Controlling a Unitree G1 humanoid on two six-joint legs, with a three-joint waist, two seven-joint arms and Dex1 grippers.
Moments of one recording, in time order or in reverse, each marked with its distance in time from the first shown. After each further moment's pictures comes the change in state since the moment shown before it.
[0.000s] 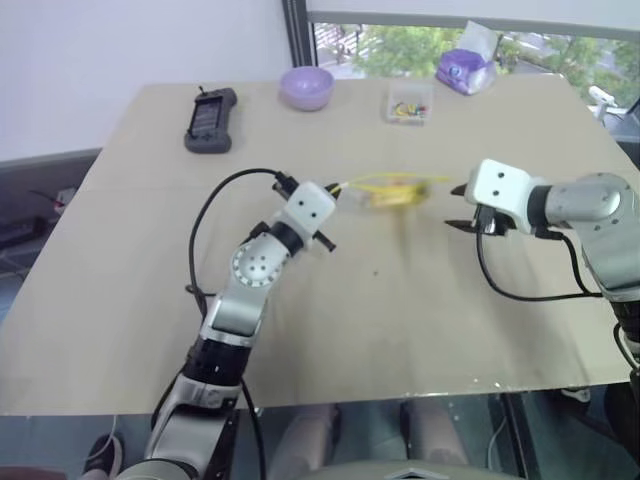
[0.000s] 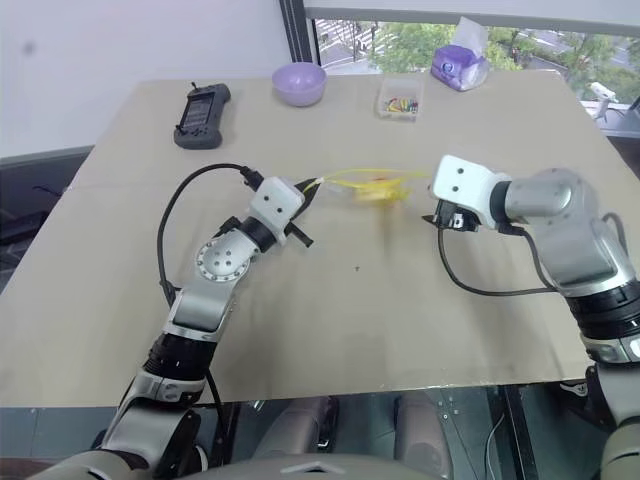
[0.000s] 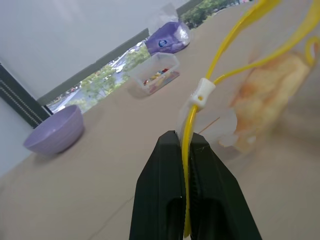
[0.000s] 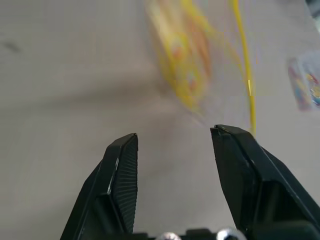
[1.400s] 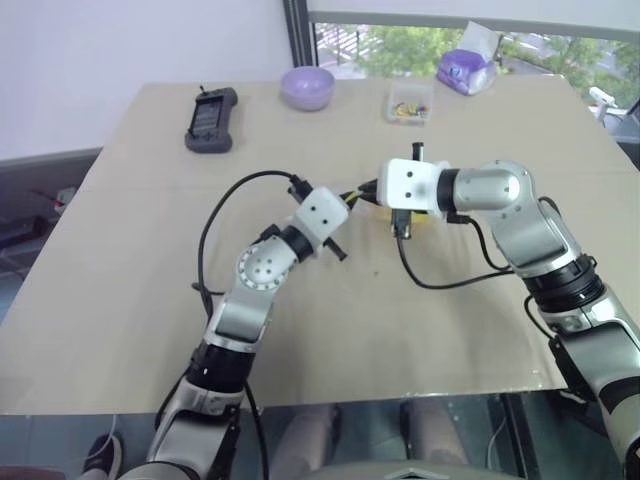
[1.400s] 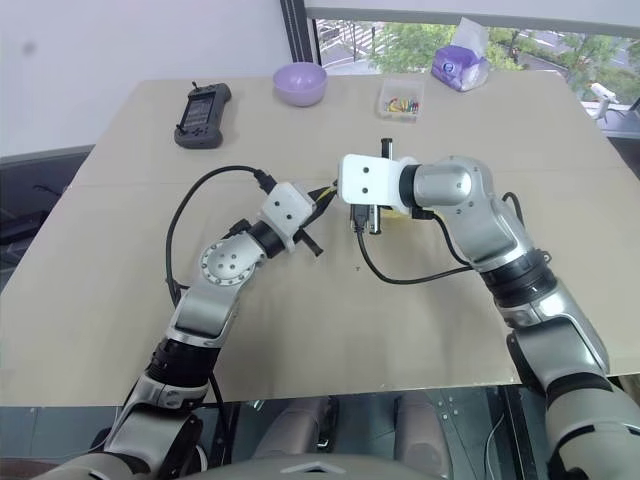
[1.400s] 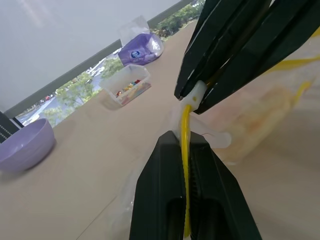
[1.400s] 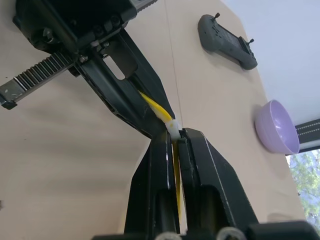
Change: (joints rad) left arm 0.015 -0.007 -0.017 -0.080 -0.019 0.049 -0.073; right arm -0.151 0.307 0.163 0.231 -0.165 -0.328 -0.120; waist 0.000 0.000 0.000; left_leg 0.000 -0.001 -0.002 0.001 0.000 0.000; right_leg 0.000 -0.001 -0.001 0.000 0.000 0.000
